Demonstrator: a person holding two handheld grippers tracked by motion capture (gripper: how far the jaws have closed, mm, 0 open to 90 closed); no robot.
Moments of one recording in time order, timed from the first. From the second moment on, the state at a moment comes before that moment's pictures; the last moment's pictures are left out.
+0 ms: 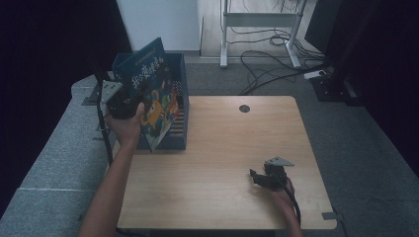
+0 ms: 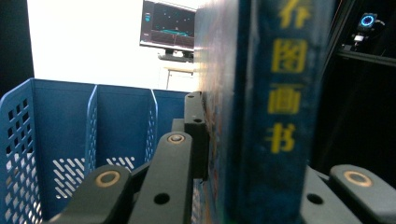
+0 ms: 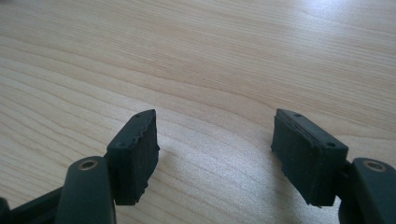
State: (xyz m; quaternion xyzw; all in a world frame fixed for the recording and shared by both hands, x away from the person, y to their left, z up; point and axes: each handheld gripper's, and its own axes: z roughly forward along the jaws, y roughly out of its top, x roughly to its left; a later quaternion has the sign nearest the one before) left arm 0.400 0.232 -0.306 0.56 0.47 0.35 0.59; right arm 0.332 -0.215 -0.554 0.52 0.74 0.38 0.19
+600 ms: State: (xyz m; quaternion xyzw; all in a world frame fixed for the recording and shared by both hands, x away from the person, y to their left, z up) left arm 0.427 0.215 -0.309 0.57 0.48 0.36 0.56; right arm 0.331 -0.216 -0.554 0.52 0.74 0.39 0.19
